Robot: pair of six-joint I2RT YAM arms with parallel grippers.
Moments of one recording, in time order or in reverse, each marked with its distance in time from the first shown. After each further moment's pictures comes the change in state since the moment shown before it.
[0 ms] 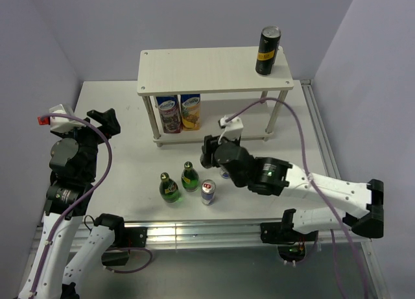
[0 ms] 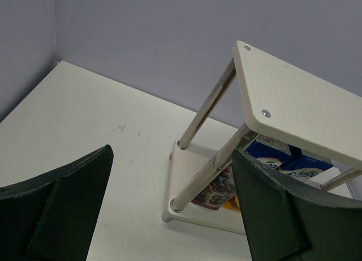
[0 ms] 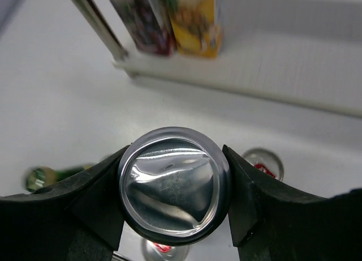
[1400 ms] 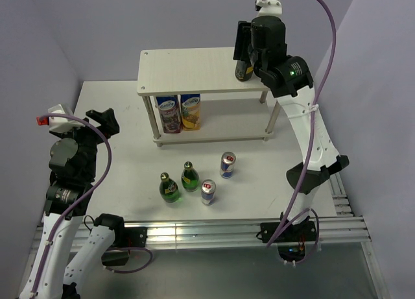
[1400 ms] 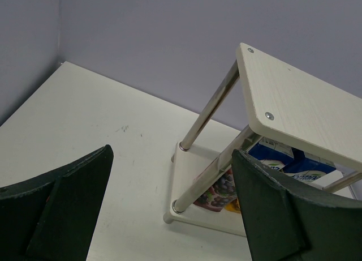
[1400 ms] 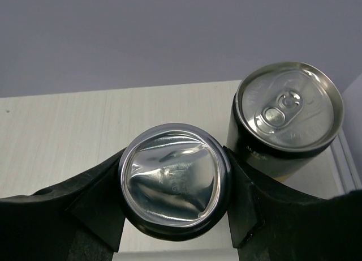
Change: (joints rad) left arm 0.012 -0.002 0.000 0.000 0.000 -0.001; right arm -0.674 0.634 1.416 -0.496 -0.237 -0.357
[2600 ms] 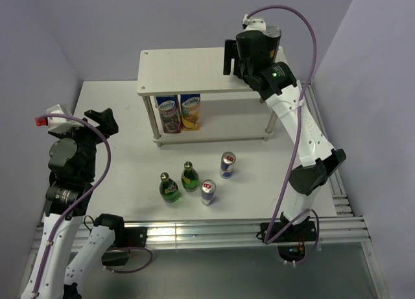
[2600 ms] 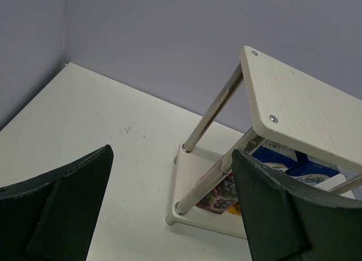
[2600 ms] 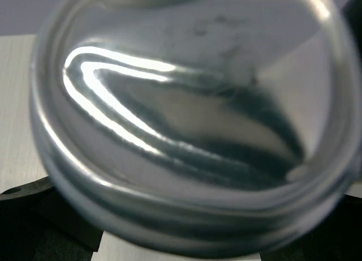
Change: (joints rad) left arm 0.014 -0.002 0.000 0.000 0.000 0.000; right arm -0.002 -0.008 -0.231 0.057 -0.016 0.040
